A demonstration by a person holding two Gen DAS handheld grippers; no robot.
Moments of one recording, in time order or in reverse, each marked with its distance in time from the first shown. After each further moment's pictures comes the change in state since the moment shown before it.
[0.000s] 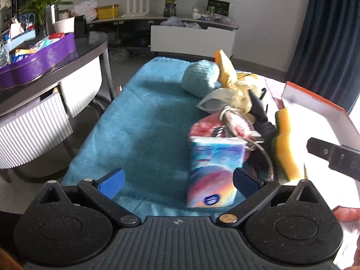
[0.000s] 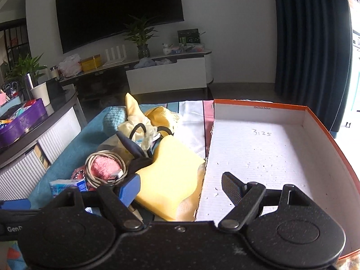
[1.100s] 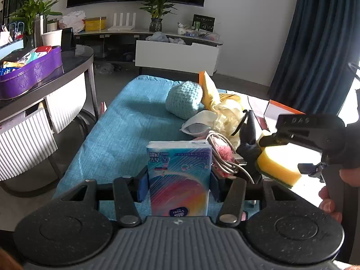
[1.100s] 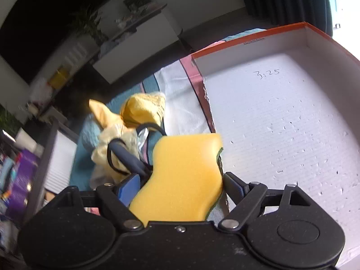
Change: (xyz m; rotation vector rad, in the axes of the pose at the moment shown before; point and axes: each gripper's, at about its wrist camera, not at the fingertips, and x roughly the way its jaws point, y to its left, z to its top) left arm -0.001 -0.005 0.010 0.008 -0.089 -0.098; right arm 0.070 -0.036 0.035 0.472 0.252 0.051
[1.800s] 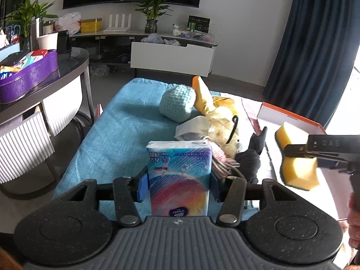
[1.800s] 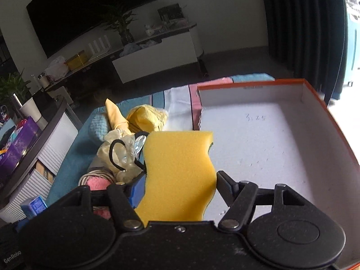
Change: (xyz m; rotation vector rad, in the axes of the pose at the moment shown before) left arm -0.006 0.001 0.004 0.001 -0.002 -0.026; right arm -0.068 0.000 -0.004 -0.326 -0.115 -0.048
